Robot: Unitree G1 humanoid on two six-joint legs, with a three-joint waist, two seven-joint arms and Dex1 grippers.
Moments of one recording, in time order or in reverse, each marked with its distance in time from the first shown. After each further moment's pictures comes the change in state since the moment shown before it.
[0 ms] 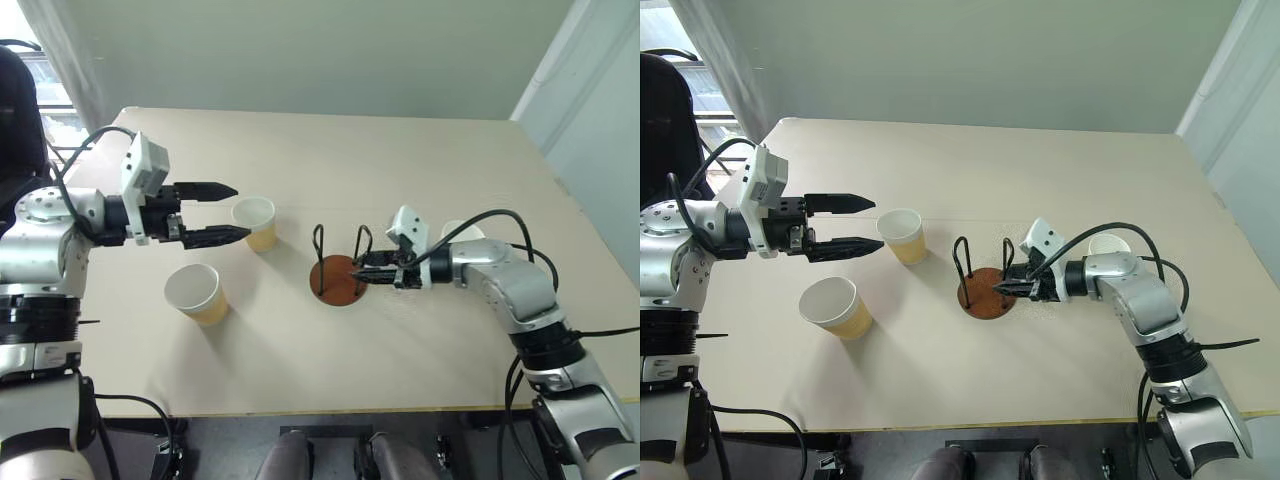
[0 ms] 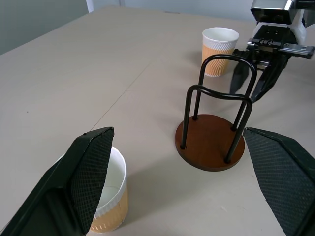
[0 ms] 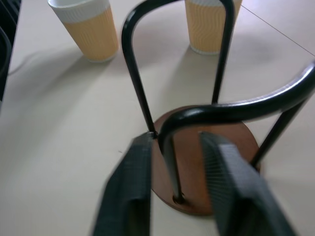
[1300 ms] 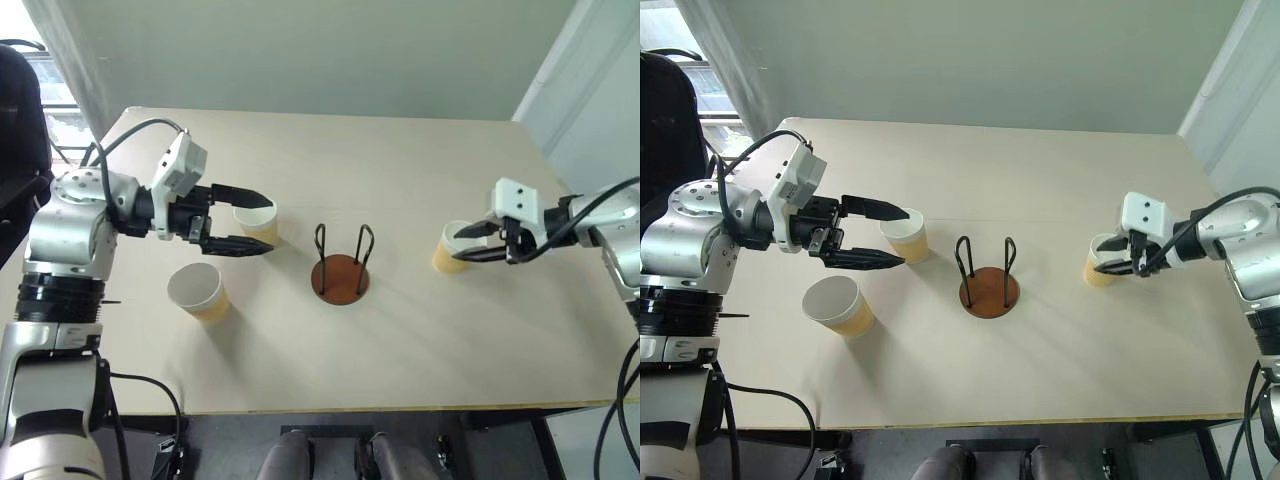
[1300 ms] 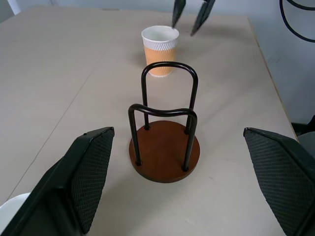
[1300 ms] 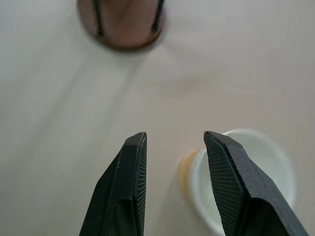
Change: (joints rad) left arm -0.114 -0.037 -0.129 -0.009 0.017 0.004 -0.161; right arm -0.079 -0.477 -0.022 0.202 -0.176 -0.372 0.375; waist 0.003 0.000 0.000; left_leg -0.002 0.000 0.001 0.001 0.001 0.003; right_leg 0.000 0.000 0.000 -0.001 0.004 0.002
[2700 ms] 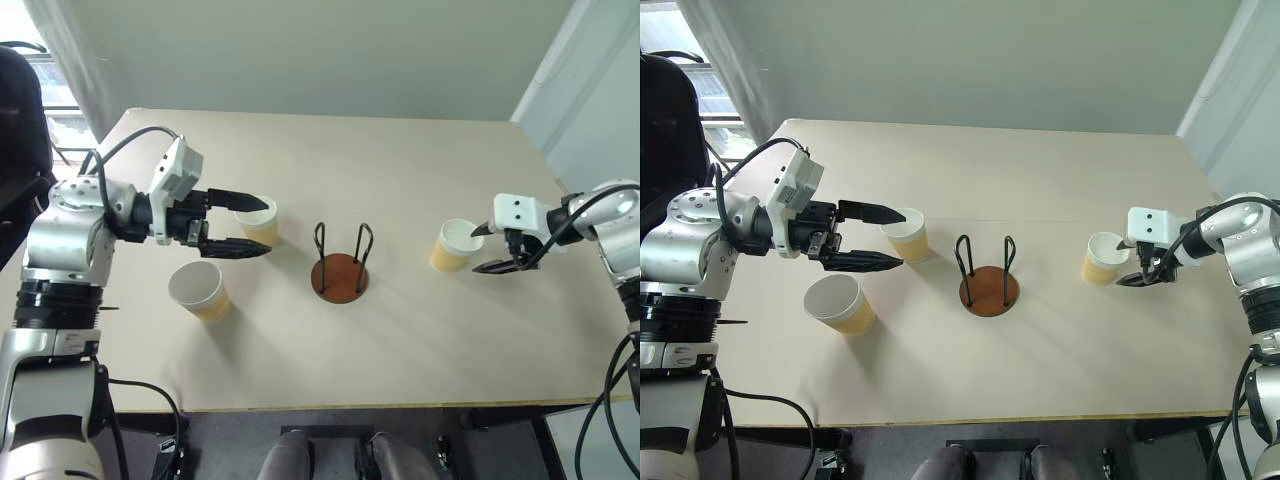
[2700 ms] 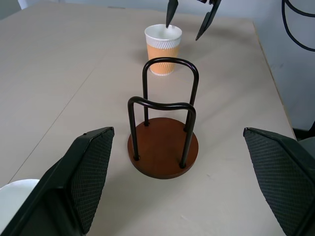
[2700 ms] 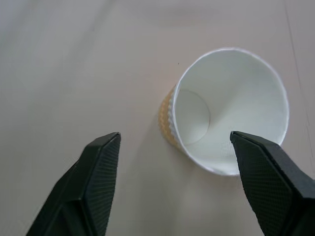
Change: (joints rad) left arm 0.036 0.002 0.022 -0.009 -0.005 0.018 0.026; right arm -0.141 0.064 0.056 0.365 -0.255 -0.312 0.058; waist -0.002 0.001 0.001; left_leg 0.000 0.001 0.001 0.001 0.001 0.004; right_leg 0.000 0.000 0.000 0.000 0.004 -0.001
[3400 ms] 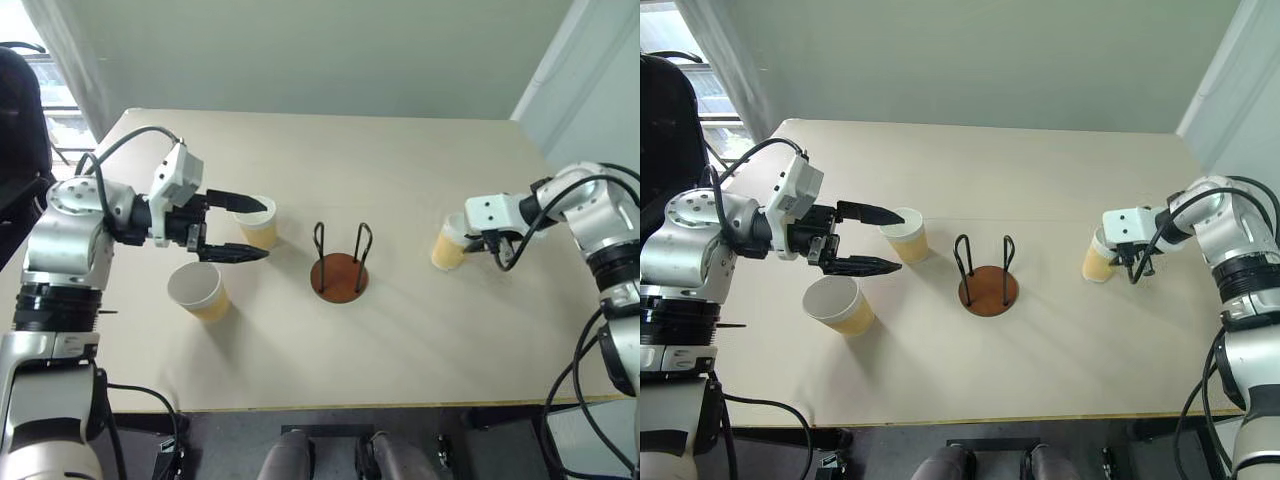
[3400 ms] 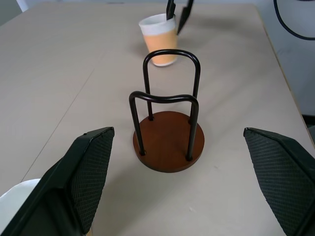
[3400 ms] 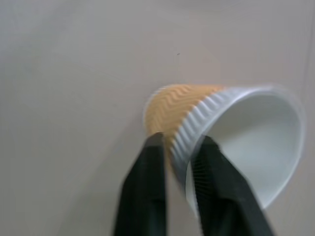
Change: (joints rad) left arm 0.021 0.005 -0.003 0.005 0.038 -0.109 -0.019; right arm -0.210 0.100 0.096 0.243 -0.176 -0.247 0.041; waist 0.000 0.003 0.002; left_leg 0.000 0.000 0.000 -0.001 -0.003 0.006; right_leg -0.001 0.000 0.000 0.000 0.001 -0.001
